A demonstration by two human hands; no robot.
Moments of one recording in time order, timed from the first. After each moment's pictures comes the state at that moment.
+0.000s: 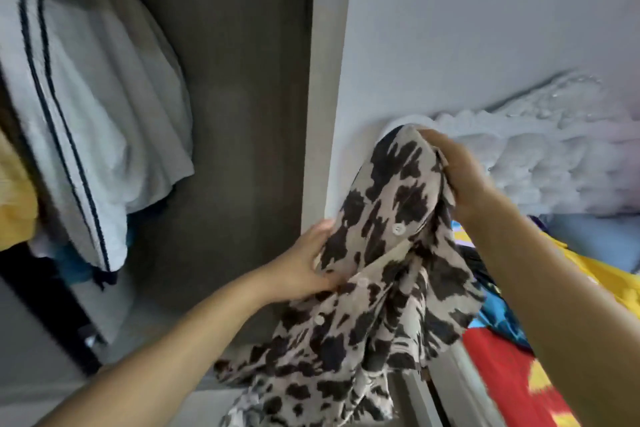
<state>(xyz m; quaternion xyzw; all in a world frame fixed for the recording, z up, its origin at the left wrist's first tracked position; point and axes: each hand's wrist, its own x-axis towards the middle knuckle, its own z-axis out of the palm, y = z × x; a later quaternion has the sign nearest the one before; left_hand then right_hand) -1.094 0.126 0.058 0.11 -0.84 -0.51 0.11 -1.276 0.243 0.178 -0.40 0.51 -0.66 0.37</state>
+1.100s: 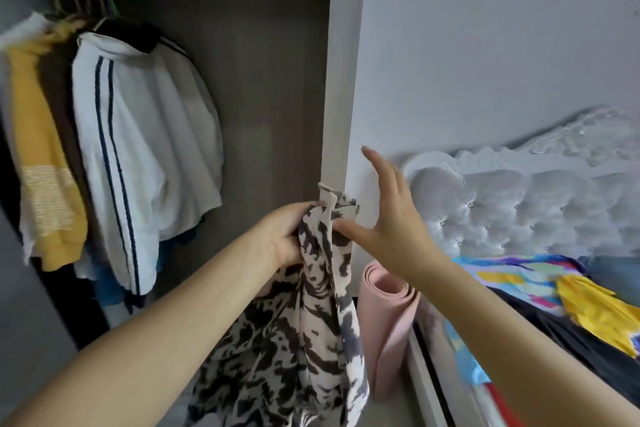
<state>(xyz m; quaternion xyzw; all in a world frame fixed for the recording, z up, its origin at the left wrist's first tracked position) -1.105 0.123 0.161 0.28 -0.42 -0.85 0.16 -1.217 0.236 0.160 -0.63 0.63 -0.45 -0.05</state>
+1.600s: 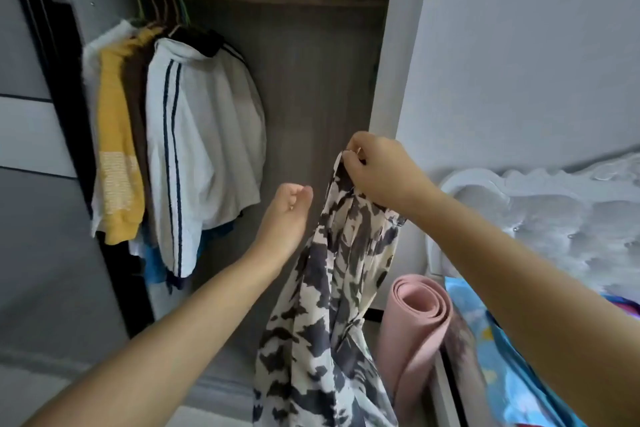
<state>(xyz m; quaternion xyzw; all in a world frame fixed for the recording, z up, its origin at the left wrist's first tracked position) -1.054 0.114 0.143 0.37 -0.67 -0.44 0.47 -1.188 0.168 0.231 -0.67 0.66 -0.33 -0.09</state>
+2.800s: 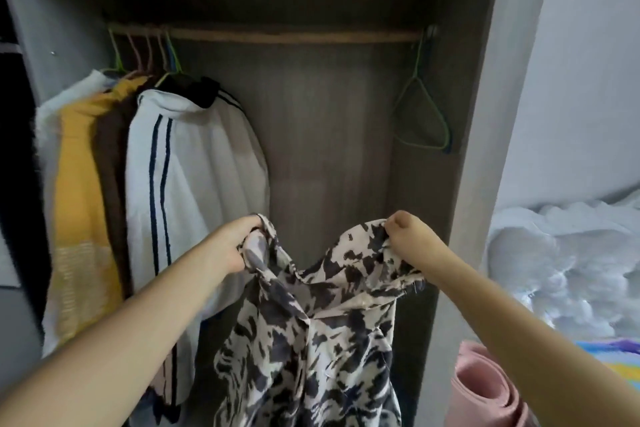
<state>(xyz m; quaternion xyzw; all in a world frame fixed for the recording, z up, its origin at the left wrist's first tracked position) -1.003 -0.180 0.165 0.46 -0.47 -0.68 0.32 -1.228 -0.036 0.168 -0.47 0.77 -0.42 0.11</state>
